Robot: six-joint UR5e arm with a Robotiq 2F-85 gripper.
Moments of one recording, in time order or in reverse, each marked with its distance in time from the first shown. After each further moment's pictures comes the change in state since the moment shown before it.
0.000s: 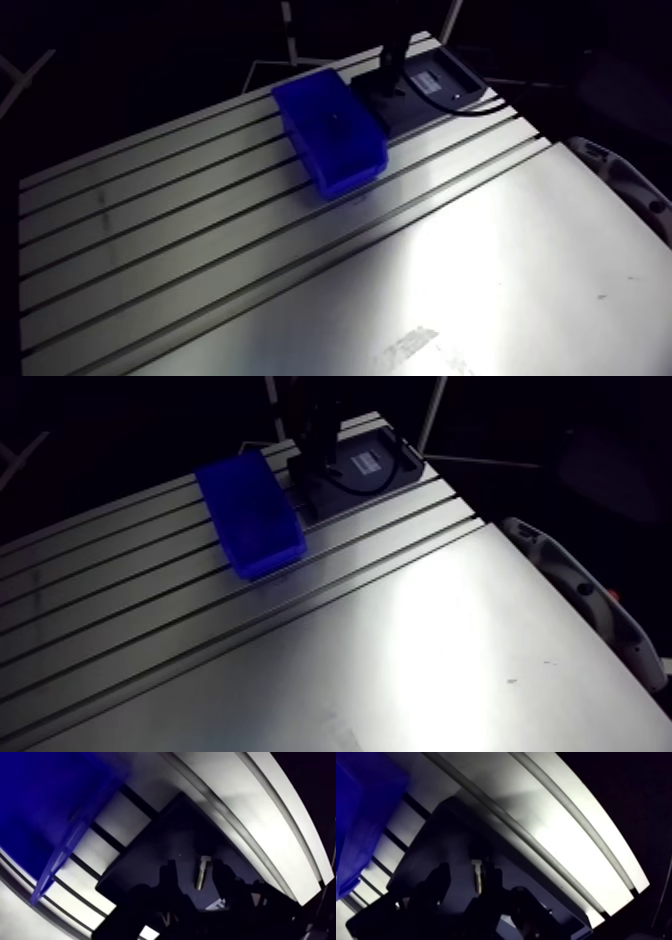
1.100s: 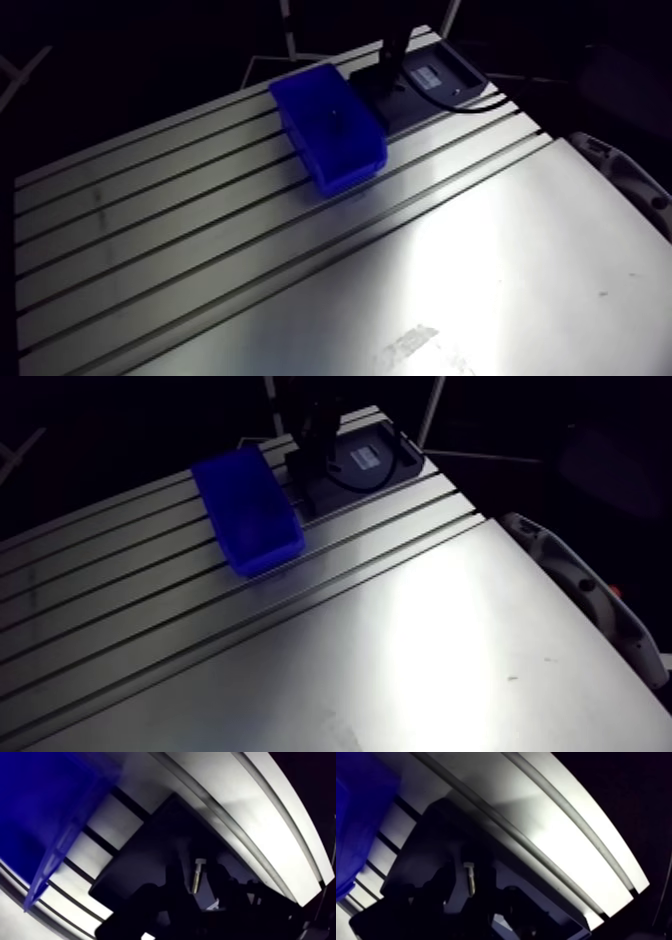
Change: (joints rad) arm -0.004 0.014 -0.003 -0.019 0.001 0.011
